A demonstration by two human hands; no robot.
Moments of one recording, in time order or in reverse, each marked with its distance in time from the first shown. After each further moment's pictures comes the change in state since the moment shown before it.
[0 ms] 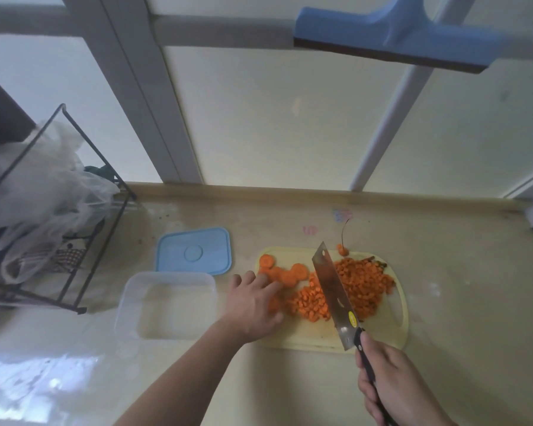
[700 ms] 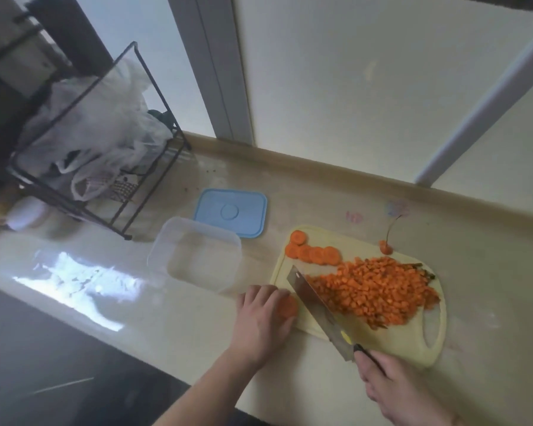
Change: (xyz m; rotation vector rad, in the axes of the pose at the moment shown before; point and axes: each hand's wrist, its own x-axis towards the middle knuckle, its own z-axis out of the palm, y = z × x) left_hand -0.071 0.051 0.050 -0.234 0.369 -0.370; right_hand 0.050 0.023 -0.031 -0.442 -0.347 -0.058
